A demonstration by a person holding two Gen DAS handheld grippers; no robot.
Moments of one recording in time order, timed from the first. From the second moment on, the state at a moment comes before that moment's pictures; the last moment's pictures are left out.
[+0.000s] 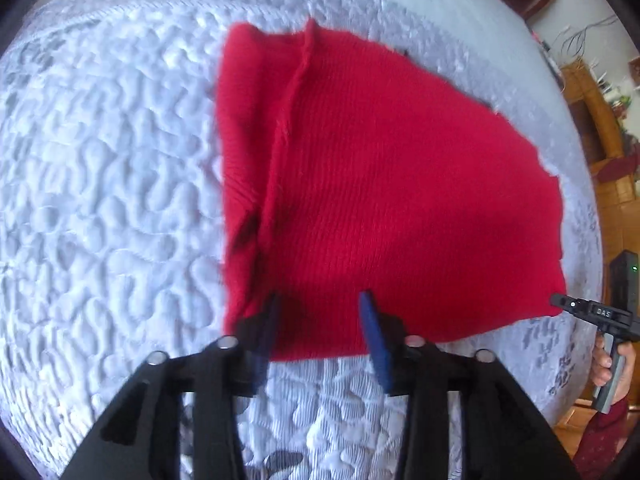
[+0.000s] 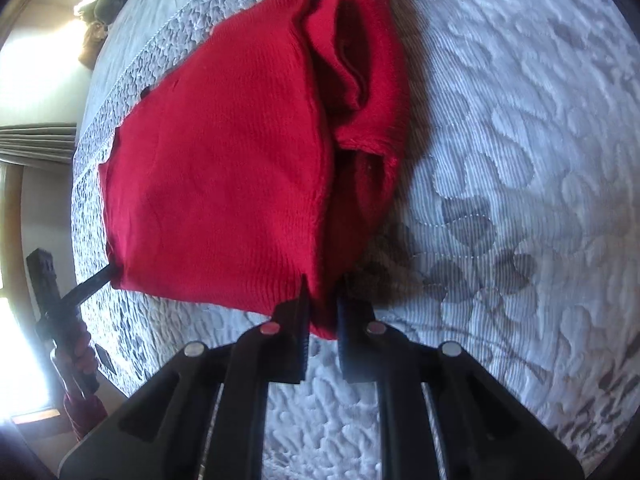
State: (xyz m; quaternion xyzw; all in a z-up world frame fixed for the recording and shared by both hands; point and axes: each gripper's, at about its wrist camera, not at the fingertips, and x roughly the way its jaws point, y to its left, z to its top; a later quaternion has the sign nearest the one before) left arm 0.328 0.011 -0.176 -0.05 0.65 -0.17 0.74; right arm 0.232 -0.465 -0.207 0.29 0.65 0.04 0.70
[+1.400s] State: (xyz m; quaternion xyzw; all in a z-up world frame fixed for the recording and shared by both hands) left arm 0.352 0.004 -0.147 -0.12 0.63 -0.21 0.74; right arm 0.263 -0.308 -0.139 0.12 0.61 0.16 0.77
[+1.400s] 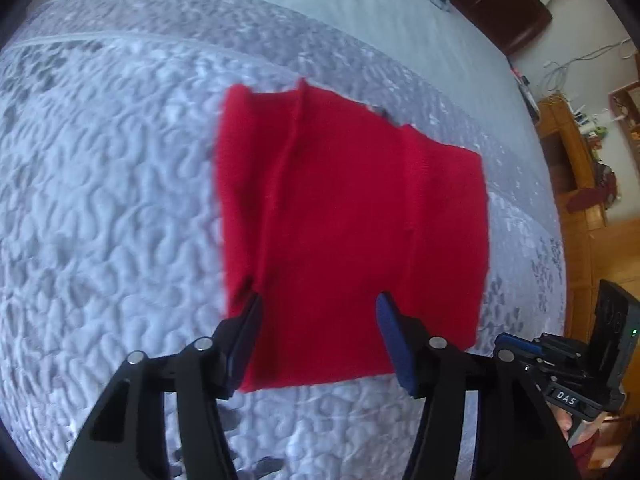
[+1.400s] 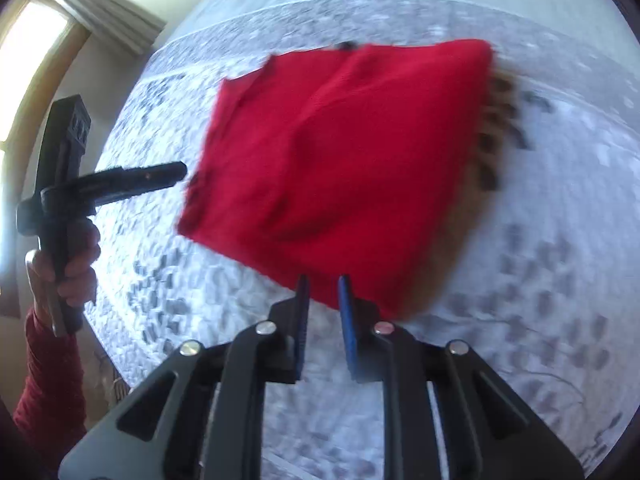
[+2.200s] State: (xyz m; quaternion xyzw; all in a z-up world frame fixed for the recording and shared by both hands) left arm 0.416 -0.118 -0.208 -0.18 0.65 -0.29 0.67; right arm 0.242 -0.395 -0.204 0.20 0.61 0.14 0.76
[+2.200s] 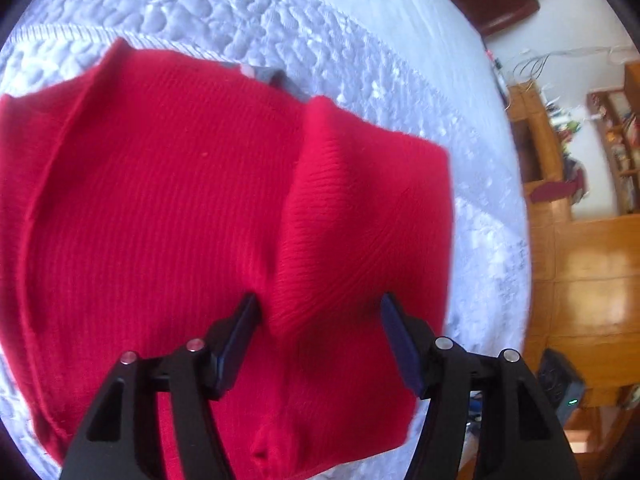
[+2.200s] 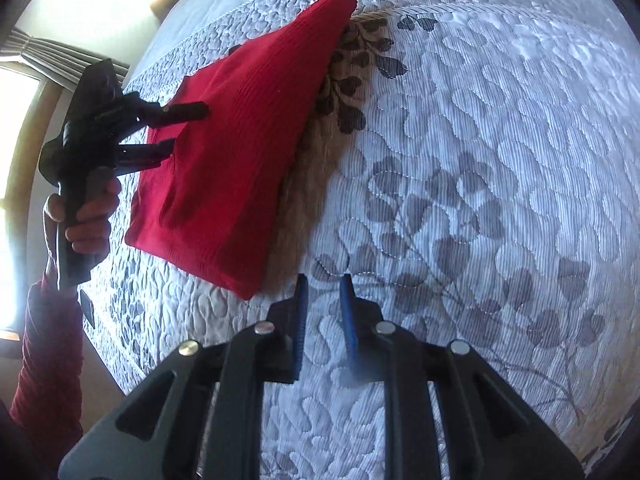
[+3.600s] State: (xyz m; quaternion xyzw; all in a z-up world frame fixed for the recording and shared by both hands) left arm 0.354 -0.087 -0.219 -0.22 0.68 -0.31 0.62; right arm 0.240 -0.383 -0.202 0.19 0.61 0.15 0.75
